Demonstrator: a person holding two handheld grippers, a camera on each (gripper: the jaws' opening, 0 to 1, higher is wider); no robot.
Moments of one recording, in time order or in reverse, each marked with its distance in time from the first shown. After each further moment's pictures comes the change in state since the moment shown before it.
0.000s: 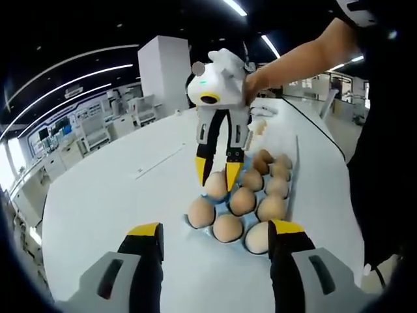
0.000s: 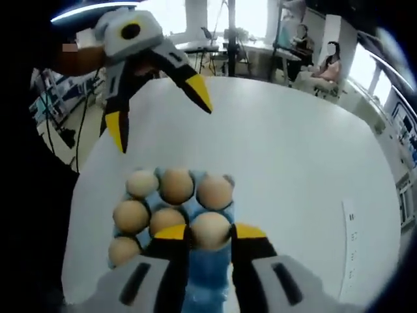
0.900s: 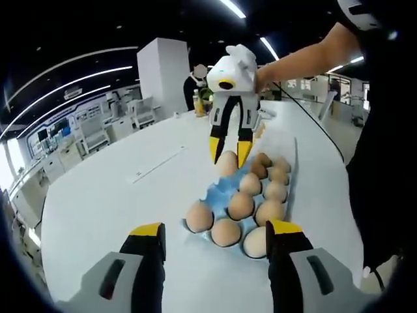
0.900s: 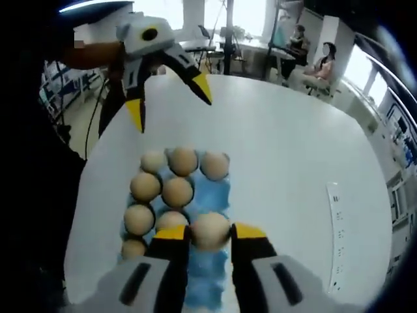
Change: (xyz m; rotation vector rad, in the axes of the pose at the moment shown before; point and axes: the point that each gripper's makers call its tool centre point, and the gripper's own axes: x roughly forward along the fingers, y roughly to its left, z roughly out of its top) left arm 0.003 -0.001 0.005 0.002 -0.014 -0.008; right arm -0.044 0.006 -0.024 -0.017 0.022 -0.047
